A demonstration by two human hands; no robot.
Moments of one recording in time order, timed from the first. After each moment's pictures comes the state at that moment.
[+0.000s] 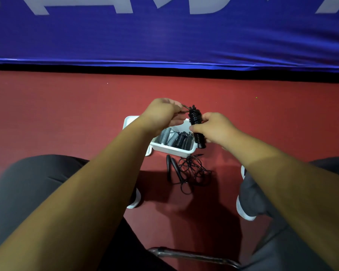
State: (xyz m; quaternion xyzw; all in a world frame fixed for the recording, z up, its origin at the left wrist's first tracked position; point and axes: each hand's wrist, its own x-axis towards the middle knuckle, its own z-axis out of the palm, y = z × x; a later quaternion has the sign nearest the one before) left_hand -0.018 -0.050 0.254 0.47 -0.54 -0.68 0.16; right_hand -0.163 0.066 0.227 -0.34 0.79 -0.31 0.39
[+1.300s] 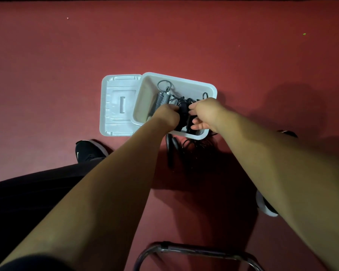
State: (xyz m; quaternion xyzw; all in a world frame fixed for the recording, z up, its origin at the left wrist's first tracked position) left_hand -0.056 -0.125 -0.023 0.55 -0.67 -0.50 -0.11; right_hand -0.191 -0.058 -0.005 -0.04 0.77 -0.29 0.57
